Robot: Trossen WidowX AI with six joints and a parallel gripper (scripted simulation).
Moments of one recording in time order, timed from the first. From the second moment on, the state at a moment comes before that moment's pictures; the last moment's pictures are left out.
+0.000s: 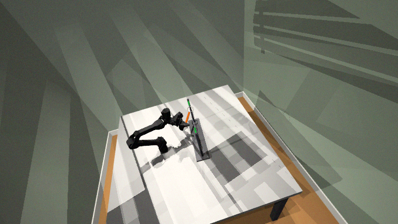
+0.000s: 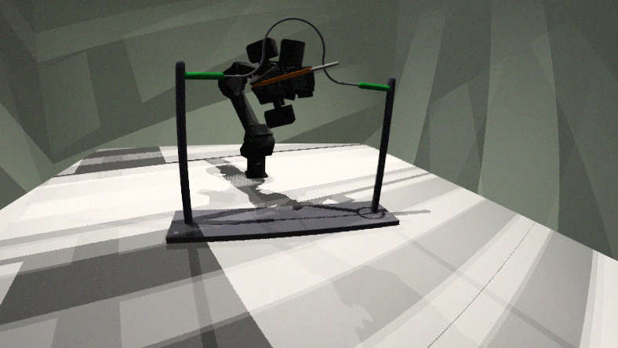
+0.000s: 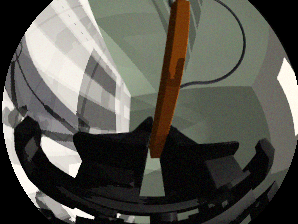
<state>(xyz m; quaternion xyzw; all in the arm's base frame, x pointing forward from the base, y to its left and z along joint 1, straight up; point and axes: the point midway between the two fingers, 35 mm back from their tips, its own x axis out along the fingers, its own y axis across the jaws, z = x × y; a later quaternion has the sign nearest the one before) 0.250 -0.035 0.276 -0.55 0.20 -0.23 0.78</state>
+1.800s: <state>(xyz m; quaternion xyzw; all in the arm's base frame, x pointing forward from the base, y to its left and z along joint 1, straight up) 0.265 0.105 0.172 -0.03 0.23 -0.09 0.97</state>
